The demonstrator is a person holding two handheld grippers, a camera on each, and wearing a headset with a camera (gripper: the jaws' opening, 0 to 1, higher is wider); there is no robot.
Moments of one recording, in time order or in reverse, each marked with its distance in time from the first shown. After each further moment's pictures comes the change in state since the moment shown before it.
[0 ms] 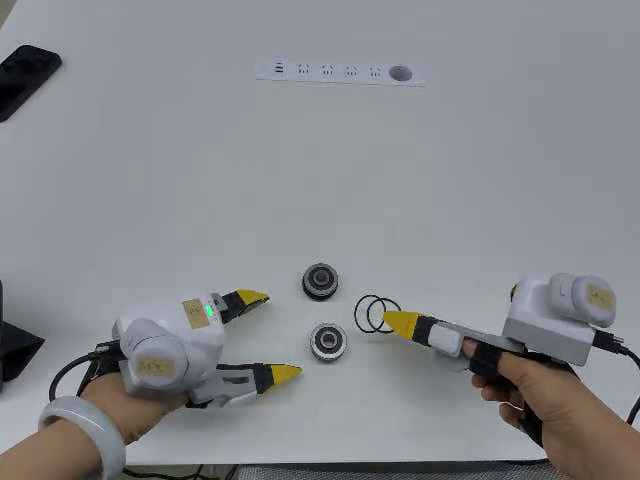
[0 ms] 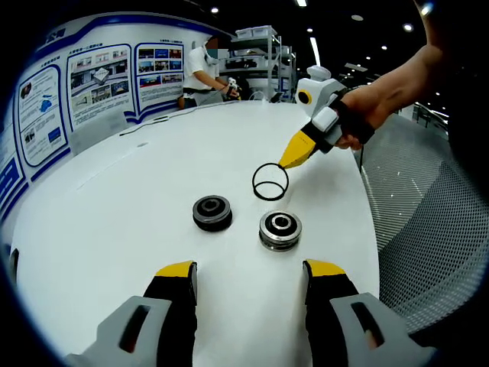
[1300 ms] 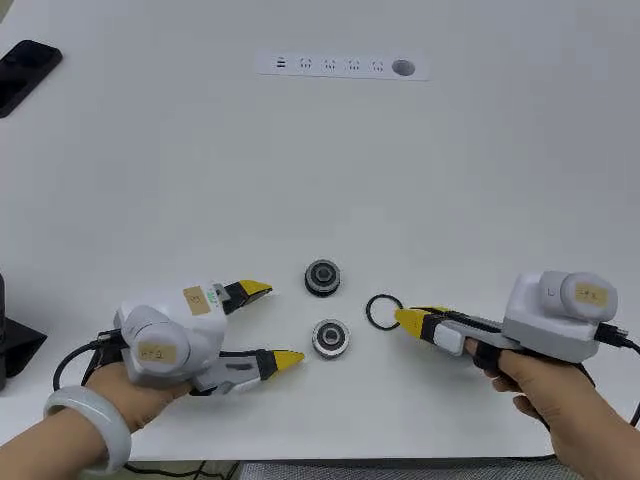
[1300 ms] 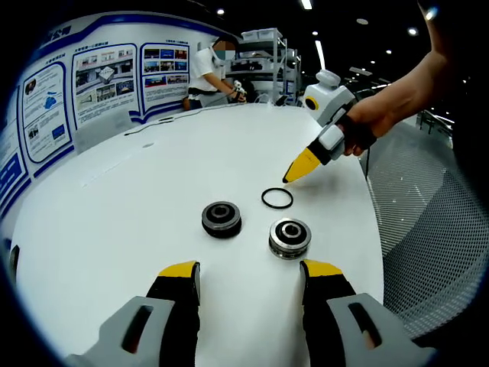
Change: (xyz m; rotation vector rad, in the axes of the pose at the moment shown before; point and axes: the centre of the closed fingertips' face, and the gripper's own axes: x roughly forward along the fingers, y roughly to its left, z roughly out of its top) left arm 0.001 0.011 0.009 -0.028 -0.025 0.021; right arm 0.001 -0.026 0.004 -0.208 0.028 -0.149
